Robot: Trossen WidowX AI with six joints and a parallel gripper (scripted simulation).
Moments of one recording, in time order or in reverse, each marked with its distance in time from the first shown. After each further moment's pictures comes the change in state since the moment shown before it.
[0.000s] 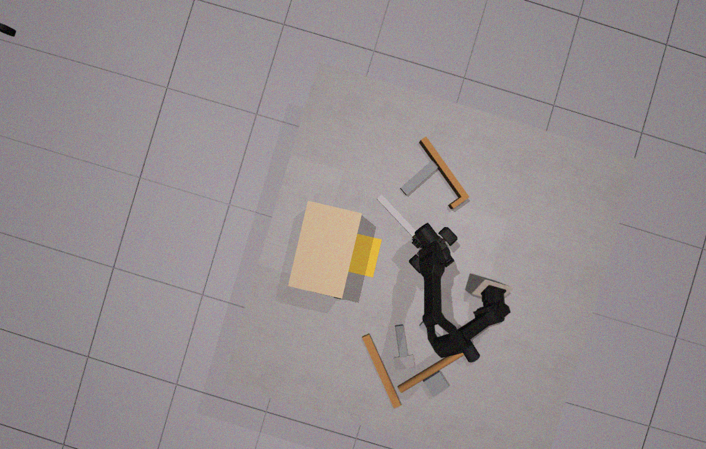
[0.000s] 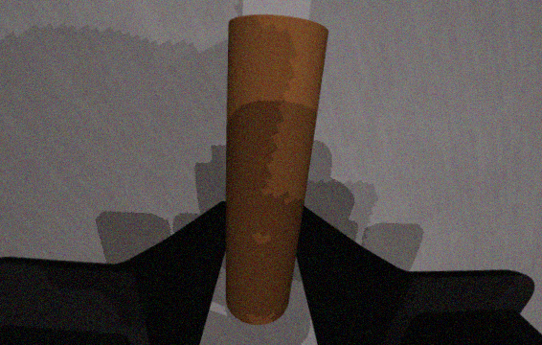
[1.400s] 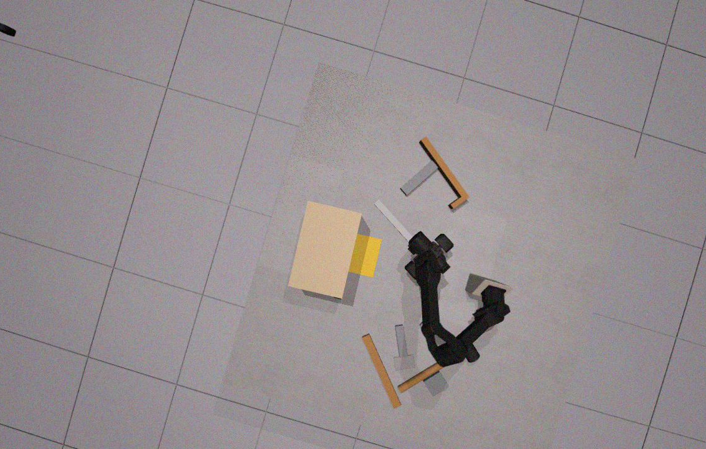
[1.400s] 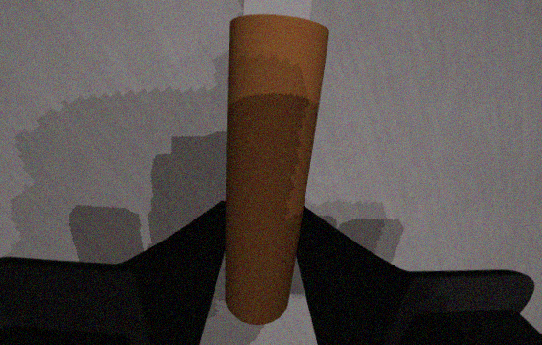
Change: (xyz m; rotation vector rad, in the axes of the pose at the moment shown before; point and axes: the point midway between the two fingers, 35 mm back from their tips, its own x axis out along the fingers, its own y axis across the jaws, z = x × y) arm 0.000 0.027 -0.007 0.016 0.001 0.000
